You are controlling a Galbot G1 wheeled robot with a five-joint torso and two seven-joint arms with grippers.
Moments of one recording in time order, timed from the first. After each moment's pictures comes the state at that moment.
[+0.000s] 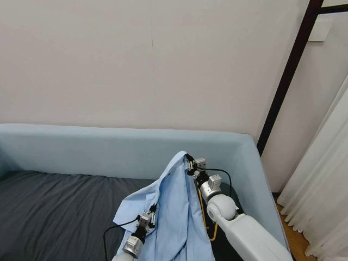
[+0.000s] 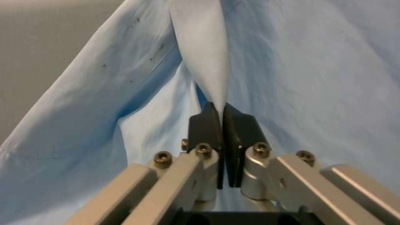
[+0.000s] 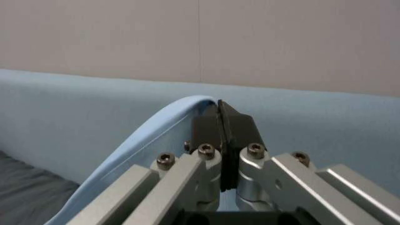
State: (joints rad) left arm 0.96 -1.40 -0.24 -0.96 -0.04 -0.65 0.09; right arm -0.62 1.21 -0.16 1.39 0.54 0.14 0.14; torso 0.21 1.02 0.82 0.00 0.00
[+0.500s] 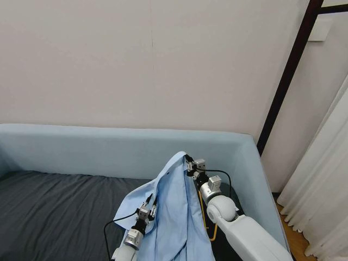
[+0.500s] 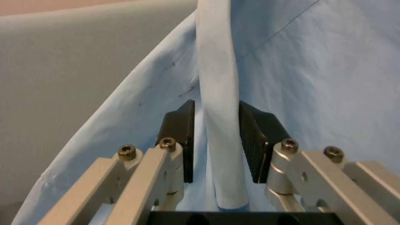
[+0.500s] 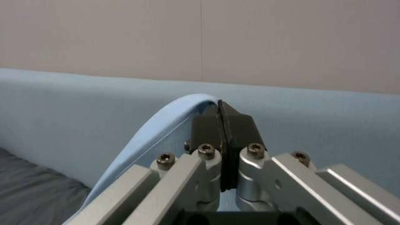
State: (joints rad) left arm 0.90 -1.41 -0.24 -0.94 -0.05 -0.64 0.04; right arm -0.63 1.20 -0.16 1.40 0.54 0.14 0.14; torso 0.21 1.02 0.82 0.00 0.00
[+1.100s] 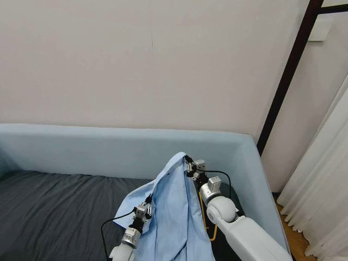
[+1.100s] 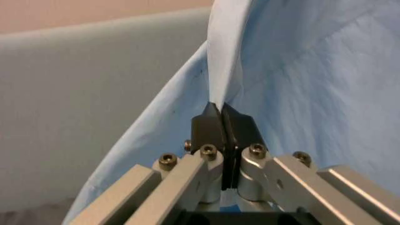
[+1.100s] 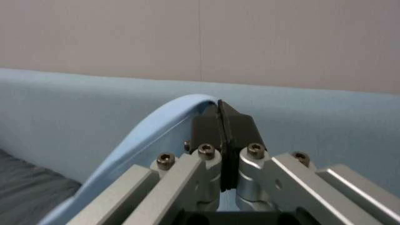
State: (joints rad) left arm 0.94 -1.35 -0.24 -1.02 -0.08 -0.63 0.03; right arm -0.63 1.21 -0.15 1.40 0.54 0.14 0.14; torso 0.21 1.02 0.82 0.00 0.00
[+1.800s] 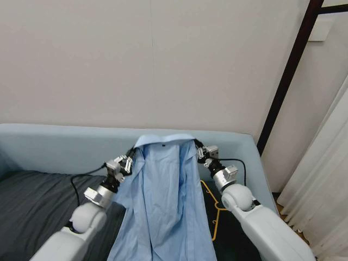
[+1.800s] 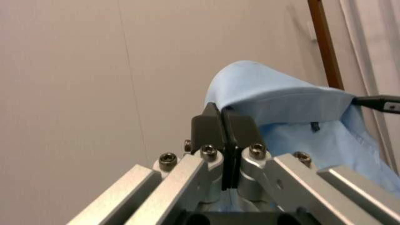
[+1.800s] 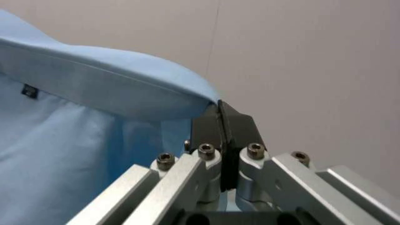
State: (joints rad) left arm 0.78 -0.83 -0.19 -1.68 -0.63 -0.42 0.15; right arm -0.55 1.02 -0.02 1.59 0.51 0.22 -0.04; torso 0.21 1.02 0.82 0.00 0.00
